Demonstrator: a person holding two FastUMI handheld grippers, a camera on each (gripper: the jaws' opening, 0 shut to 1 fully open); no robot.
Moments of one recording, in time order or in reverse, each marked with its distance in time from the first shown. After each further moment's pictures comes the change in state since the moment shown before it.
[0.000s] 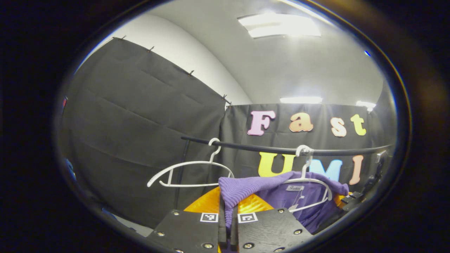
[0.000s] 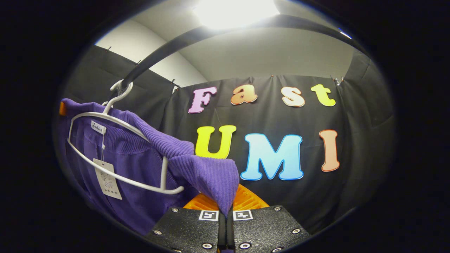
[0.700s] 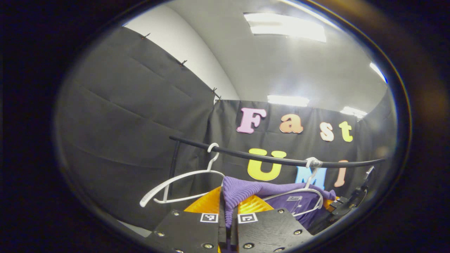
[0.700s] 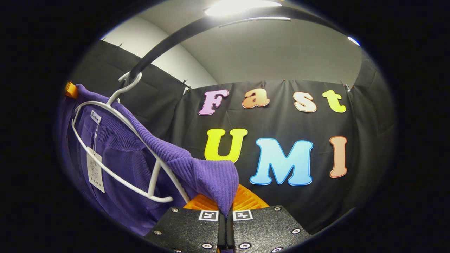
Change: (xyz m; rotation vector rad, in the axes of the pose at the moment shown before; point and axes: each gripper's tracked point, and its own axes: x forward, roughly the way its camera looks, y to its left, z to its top) left arm 0.055 0.041 0.020 -0.041 0.108 -0.167; right arm 0.021 0.027 -0.008 -0.054 -0.023 0.081
